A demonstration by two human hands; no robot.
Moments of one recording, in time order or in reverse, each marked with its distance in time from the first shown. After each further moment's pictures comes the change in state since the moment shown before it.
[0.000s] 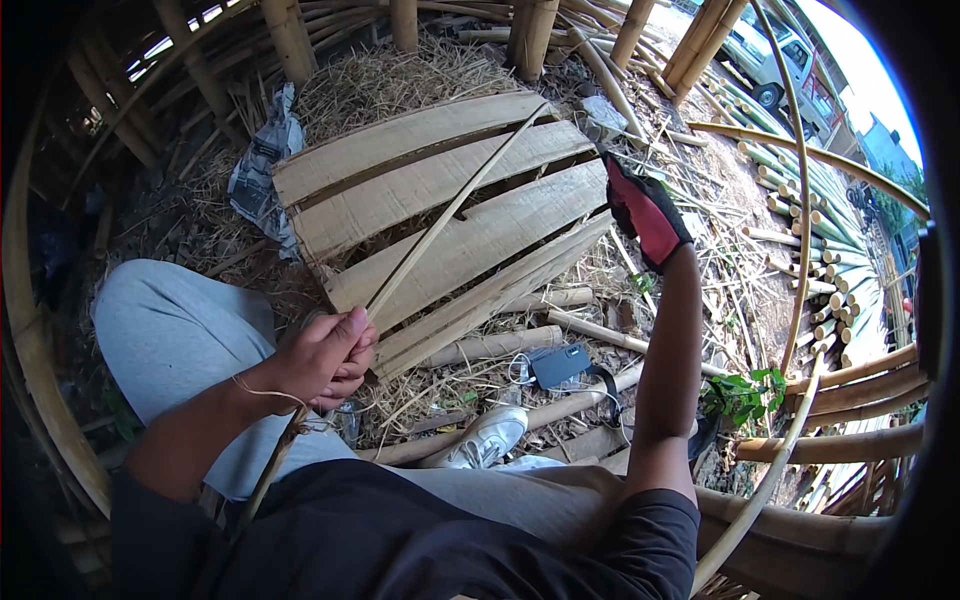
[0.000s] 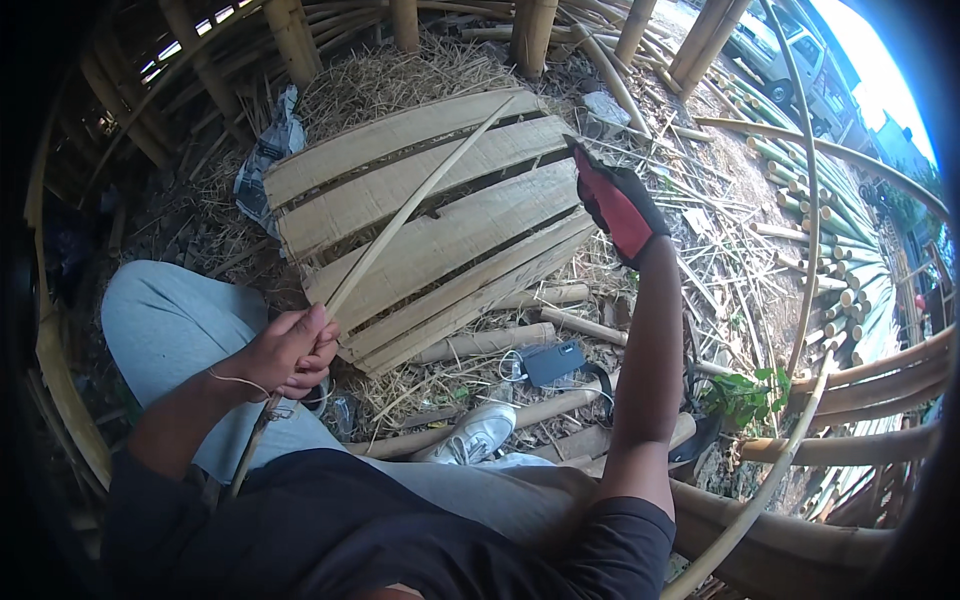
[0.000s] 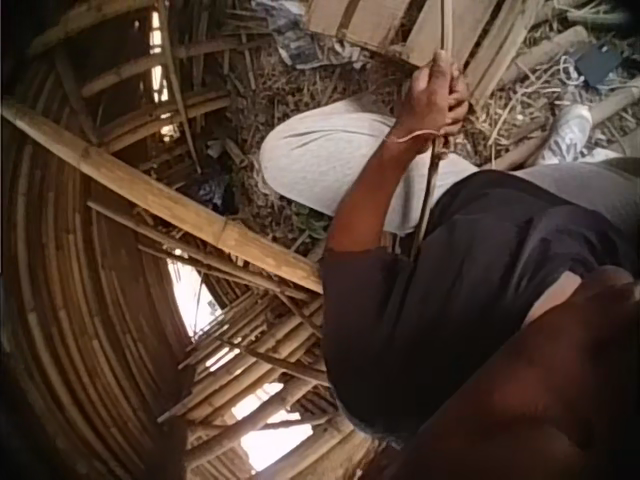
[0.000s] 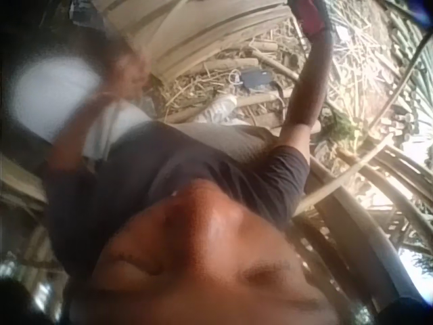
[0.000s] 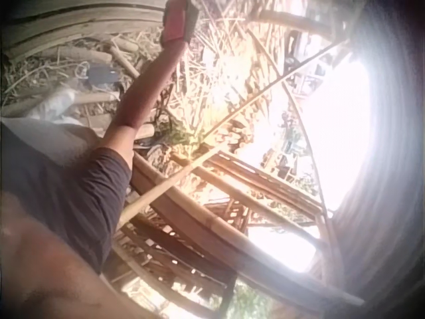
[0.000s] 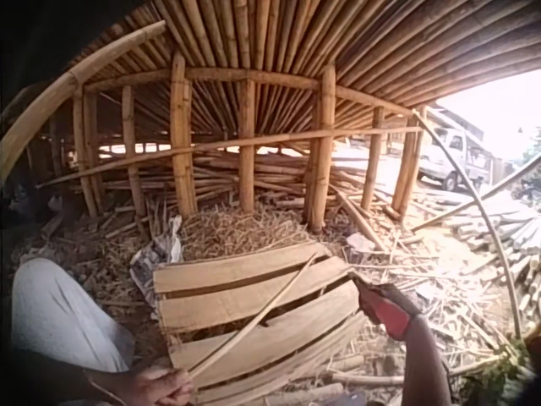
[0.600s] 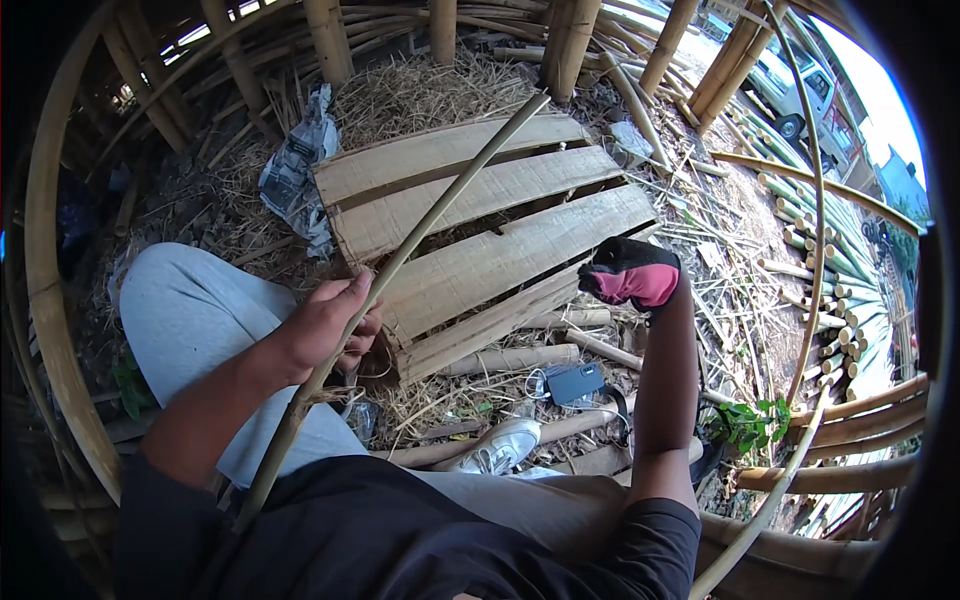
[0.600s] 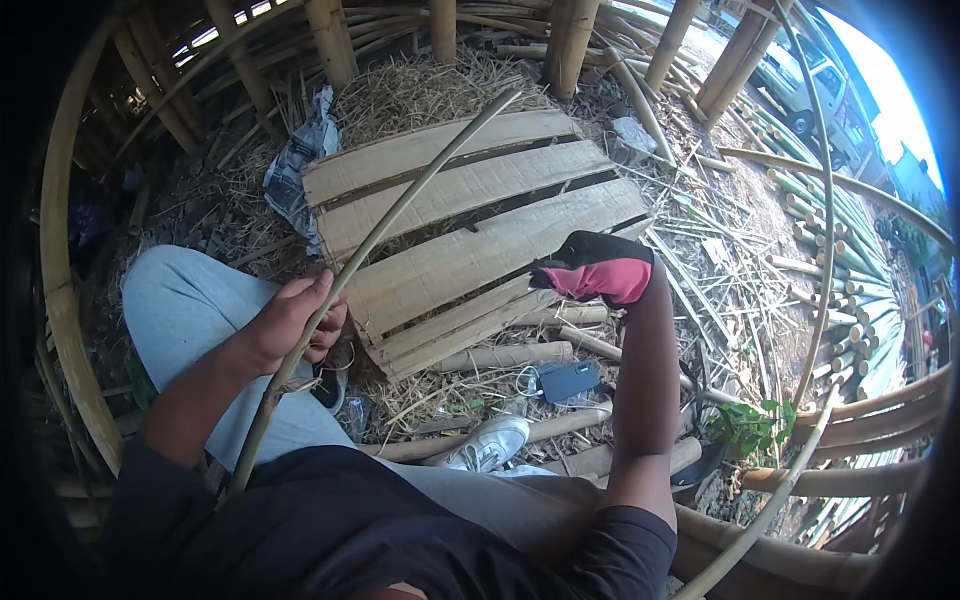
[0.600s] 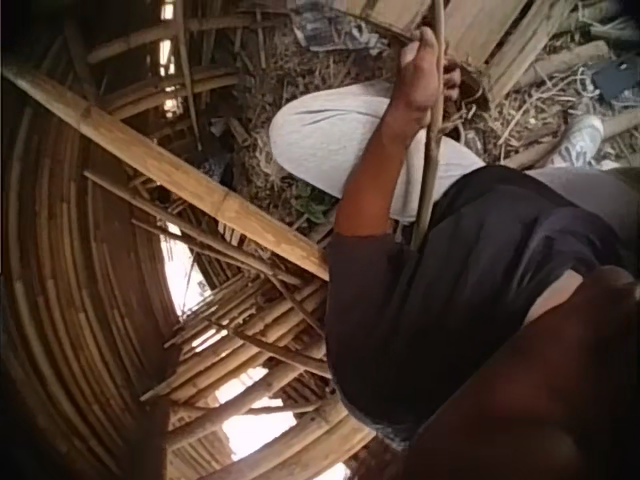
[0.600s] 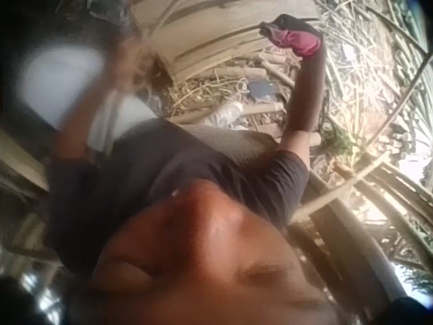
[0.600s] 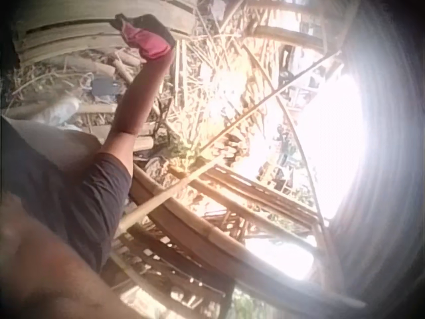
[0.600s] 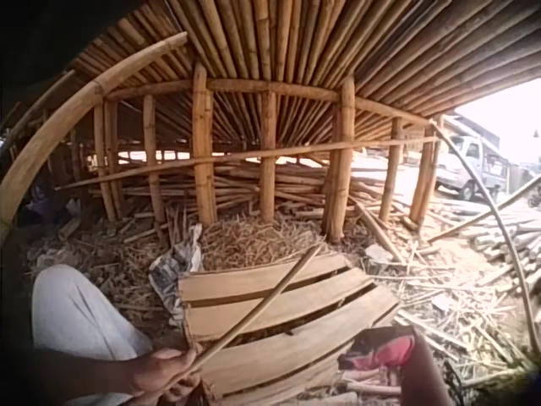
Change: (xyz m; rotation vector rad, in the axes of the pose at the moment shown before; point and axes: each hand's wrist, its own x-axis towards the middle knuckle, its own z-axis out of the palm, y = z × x) left_hand -0.011 0.009 -0.020 -0.111 0.226 0.077; right_hand -0.012 0.019 0.025 -0.310 -0.367 -0.664
